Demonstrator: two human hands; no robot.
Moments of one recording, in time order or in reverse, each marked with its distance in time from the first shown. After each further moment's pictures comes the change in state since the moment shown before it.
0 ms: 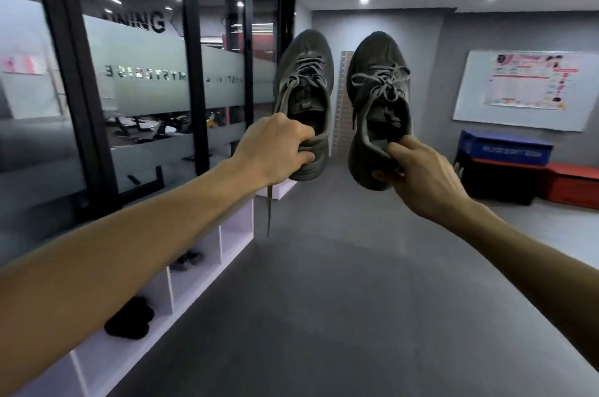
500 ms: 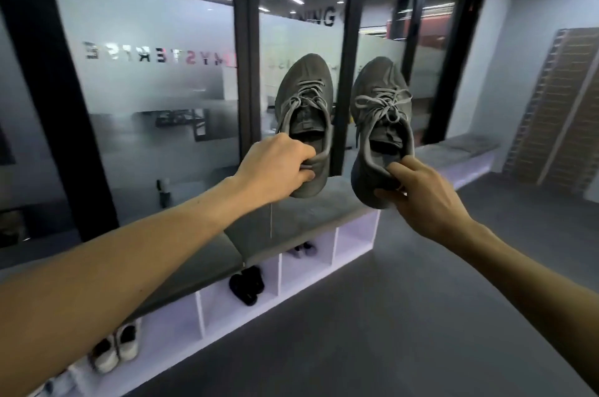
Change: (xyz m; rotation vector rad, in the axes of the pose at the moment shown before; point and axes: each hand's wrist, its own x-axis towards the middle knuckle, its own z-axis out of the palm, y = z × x) left_hand 0.001 -0.187 0.062 0.350 -0.137 -0.472; right_hand 0.187 -0.048 0.252 0.451 -0.082 -0.378
